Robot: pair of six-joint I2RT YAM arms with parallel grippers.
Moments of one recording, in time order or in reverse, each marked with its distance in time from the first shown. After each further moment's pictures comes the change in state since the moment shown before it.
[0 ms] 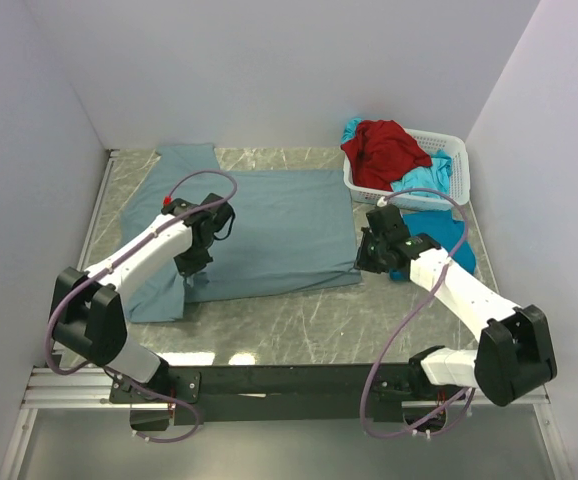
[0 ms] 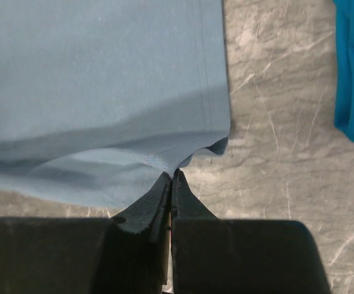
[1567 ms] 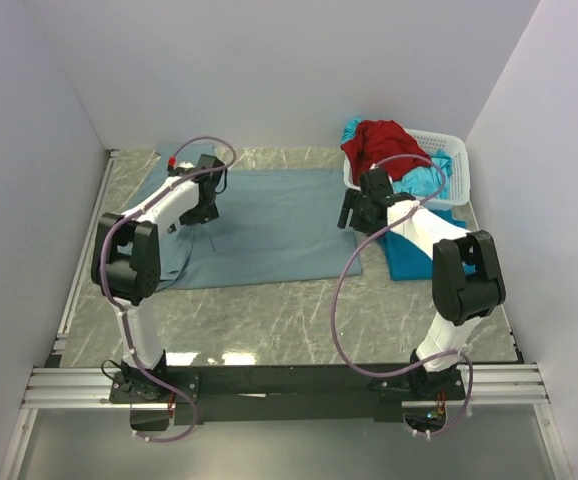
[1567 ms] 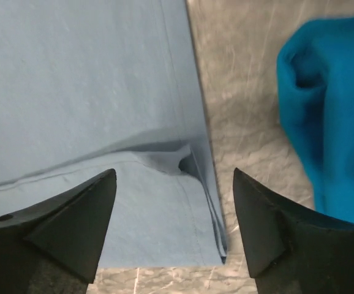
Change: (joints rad) left arm 0.211 0.442 0.333 0.321 -0.106 0.292; right arm -0.122 0.498 0.347 0.130 0.034 -0.095
